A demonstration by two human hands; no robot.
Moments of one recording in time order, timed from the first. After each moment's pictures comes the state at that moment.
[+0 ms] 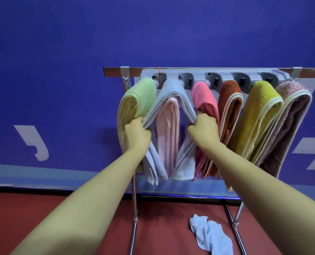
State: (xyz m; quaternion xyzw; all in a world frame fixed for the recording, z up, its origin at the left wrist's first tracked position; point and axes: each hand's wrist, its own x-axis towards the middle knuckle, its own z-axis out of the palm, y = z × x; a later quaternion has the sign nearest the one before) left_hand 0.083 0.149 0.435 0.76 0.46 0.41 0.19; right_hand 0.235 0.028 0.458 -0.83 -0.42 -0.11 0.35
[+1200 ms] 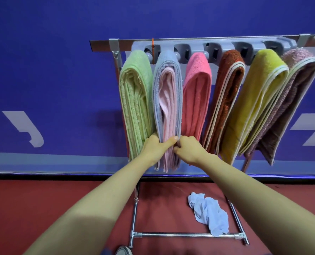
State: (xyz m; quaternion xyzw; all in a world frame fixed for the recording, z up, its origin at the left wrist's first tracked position) left_hand 0.097 0.106 0.341 0.76 0.38 0.24 0.47; right_hand 0.217 0.016 0.344 -0.81 -0.54 0.07 0.20
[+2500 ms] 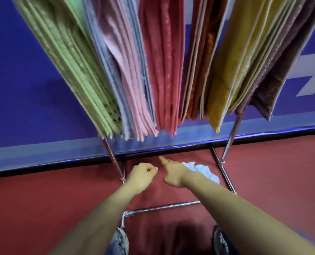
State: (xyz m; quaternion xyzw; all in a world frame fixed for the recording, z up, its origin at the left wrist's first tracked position) left_hand 0.090 0.082 0.126 0.81 0.41 0.00 0.41; right_hand 0.212 -0.022 0.149 -0.81 -0.47 0.34 0.12
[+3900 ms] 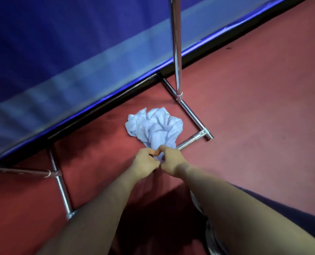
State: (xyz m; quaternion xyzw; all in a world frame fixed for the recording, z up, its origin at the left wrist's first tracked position) left_hand 0.254 -0.019 -0.156 0.81 0.31 -0.22 0.44; right_hand 0.309 -0.142 -0.154 -0.85 -0.18 0.39 0.32
